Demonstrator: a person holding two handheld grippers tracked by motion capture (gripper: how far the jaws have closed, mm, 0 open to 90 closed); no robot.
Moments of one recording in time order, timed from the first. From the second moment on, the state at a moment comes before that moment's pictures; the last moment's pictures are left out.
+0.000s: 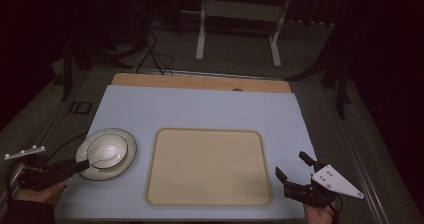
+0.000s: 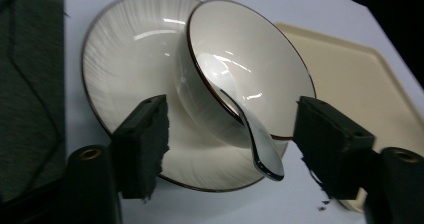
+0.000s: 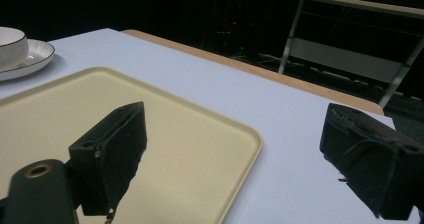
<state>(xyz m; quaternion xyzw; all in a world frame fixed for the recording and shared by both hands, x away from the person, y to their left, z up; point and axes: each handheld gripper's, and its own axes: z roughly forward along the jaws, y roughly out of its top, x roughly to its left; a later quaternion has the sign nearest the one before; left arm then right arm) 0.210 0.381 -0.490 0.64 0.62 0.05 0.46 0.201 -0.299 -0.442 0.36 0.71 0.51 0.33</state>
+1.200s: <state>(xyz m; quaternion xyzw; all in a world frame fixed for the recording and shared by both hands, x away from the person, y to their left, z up) 0.211 0.373 -0.487 0.67 0.59 0.01 0.45 0.201 -0.299 -0.443 0.36 0.71 0.50 0.33</state>
